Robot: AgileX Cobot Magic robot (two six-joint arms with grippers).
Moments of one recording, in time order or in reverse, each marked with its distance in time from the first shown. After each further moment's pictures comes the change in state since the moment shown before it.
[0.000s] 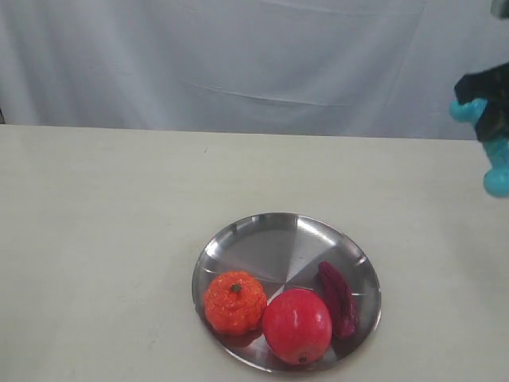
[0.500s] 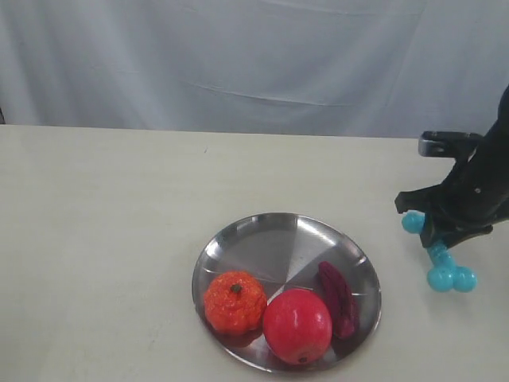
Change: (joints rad) left arm 0.000 0.000 0.000 0.000 0.000 0.000; right arm 0.000 0.344 0.189 0.067 -0.227 0.007
